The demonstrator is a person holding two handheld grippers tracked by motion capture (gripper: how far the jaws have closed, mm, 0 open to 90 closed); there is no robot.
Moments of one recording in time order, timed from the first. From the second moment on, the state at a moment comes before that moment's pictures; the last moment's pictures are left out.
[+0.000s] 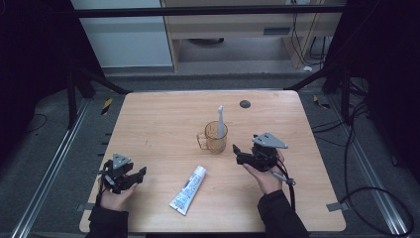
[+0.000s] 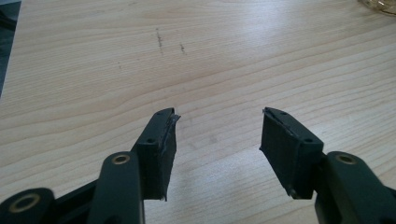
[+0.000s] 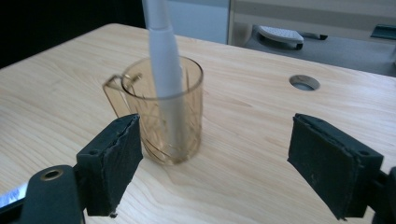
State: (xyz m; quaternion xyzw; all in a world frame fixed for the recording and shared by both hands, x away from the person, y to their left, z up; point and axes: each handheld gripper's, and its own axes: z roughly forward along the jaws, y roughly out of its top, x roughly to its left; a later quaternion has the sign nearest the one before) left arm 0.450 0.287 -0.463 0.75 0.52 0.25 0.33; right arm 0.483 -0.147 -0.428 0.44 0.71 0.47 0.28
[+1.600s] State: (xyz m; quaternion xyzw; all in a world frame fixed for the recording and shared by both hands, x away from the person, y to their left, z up) left arm 0.420 0.220 -0.467 0.85 0.41 0.12 0.31; right arm 0.447 -0.232 -0.466 0.49 0.72 0.40 0.28
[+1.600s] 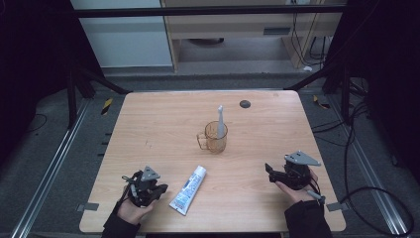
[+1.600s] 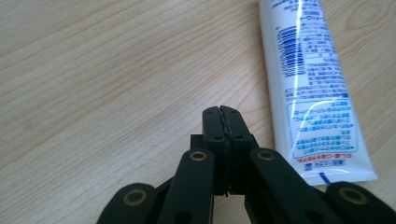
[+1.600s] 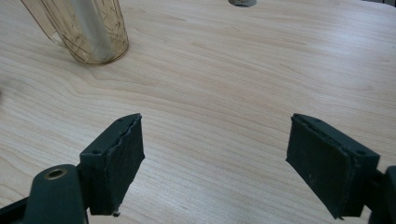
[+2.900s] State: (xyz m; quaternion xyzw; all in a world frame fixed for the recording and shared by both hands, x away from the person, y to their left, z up) left arm 0.393 0.143 -0.473 0.88 0.34 0.07 0.33; right arm 0.449 -0.235 -0.468 0.49 0.73 0.39 0.28
